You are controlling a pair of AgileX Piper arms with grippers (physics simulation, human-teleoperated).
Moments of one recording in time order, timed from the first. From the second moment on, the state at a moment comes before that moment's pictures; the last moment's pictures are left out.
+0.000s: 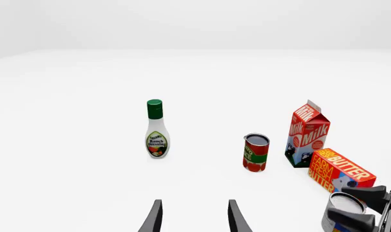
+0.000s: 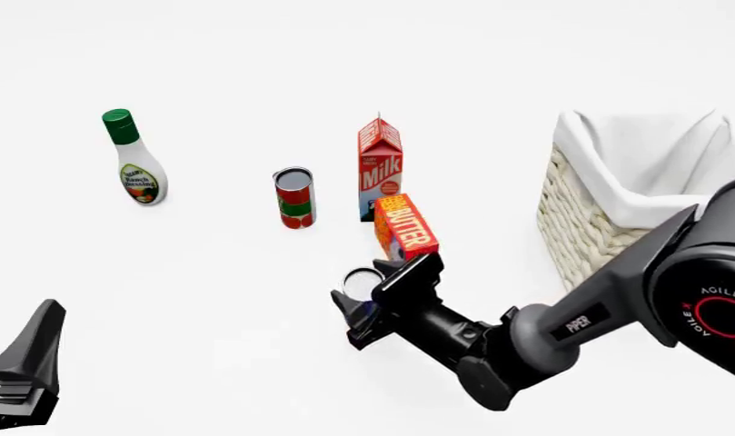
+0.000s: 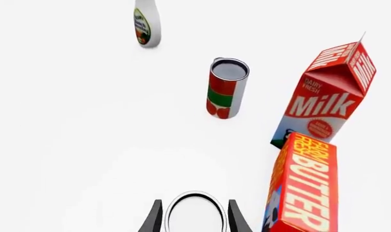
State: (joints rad) left arm 0.00 0.00 0.00 0.00 0.00; right arm 0.73 2.03 -0.67 -1.00 -0.05
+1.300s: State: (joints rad) left arm 0.00 0.00 0.00 0.00 0.00; right arm 0.75 2.02 -0.65 -0.99 -0.05
